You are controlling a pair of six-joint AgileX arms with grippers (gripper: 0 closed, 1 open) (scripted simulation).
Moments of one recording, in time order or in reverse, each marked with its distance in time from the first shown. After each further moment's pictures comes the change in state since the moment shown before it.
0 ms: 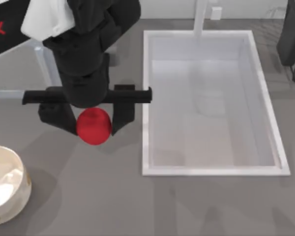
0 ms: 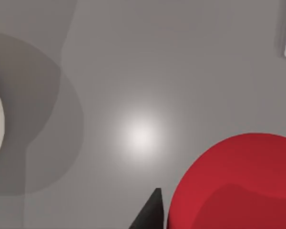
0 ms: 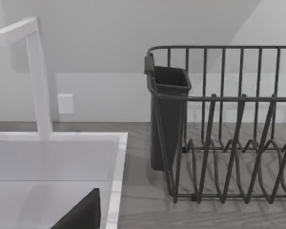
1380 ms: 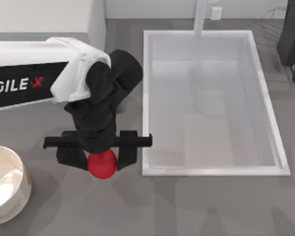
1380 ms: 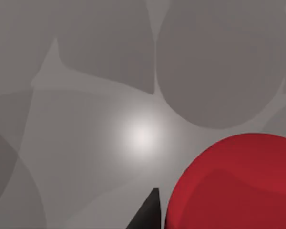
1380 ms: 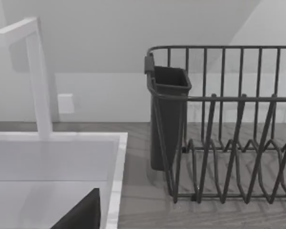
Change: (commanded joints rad) left arm 0.003 0.073 -0.353 0.426 0.000 0.004; right arm 0.000 0.000 0.000 0.000 0.000 0.000
